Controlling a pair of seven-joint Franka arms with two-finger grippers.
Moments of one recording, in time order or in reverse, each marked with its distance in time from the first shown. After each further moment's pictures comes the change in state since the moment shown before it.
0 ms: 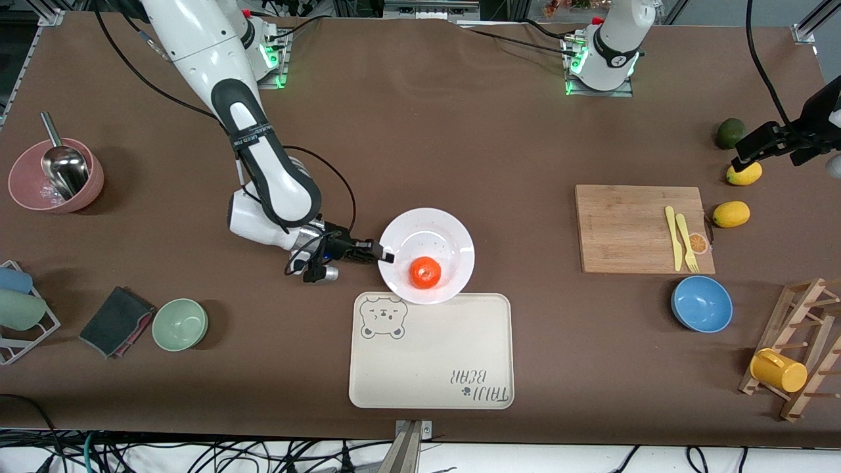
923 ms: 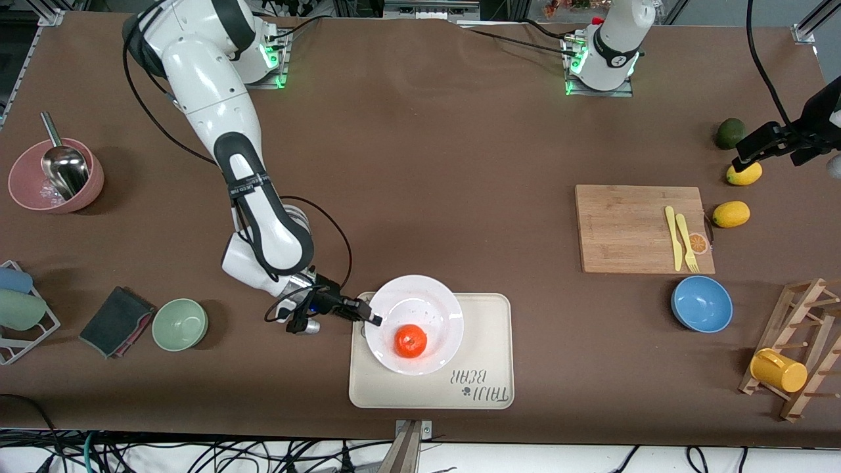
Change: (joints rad) left arm 0.000 0.001 0.001 0.001 0.000 -0.001 0.000; right arm -0.049 0.335 -0.002 0.456 0.003 0.106 0.001
